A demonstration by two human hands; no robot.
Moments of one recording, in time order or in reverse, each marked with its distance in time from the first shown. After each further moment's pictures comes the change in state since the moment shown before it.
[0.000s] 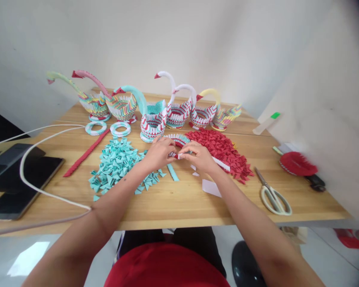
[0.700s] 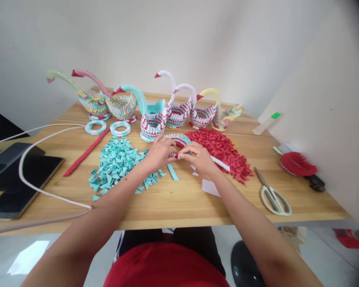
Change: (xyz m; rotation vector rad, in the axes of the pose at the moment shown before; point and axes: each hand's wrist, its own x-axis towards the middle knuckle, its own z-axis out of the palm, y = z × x) left_hand 0.000 -0.002 0.006 0.004 0.027 0.031; right_hand -0.003 -0.002 0.006 -0.002 0.046 0.063
